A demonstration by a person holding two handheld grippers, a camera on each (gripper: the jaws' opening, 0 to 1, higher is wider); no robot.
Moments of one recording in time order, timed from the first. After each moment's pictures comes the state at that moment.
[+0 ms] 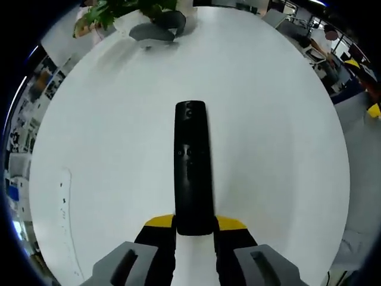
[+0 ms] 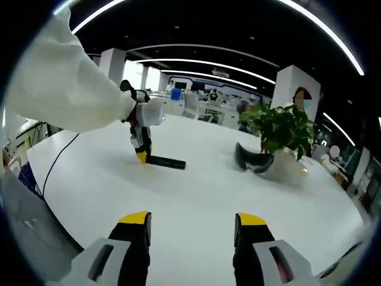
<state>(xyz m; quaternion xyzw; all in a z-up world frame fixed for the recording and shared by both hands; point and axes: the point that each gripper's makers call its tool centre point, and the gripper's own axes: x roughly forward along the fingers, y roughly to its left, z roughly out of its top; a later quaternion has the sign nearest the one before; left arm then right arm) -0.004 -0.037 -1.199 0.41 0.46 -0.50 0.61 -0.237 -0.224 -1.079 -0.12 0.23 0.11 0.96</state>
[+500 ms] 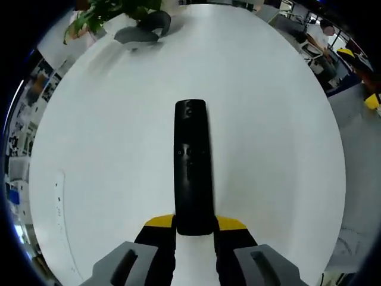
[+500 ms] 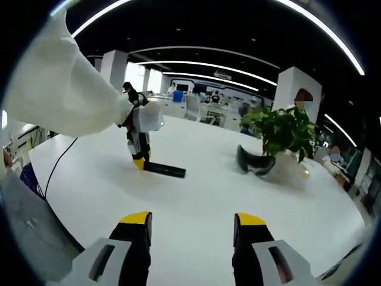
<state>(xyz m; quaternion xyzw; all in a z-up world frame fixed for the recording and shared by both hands) -0.033 -0.038 -1.202 0.42 0.47 -0.50 0.59 -0.237 -0.220 -1.076 -0.12 0.22 0.12 0.96</state>
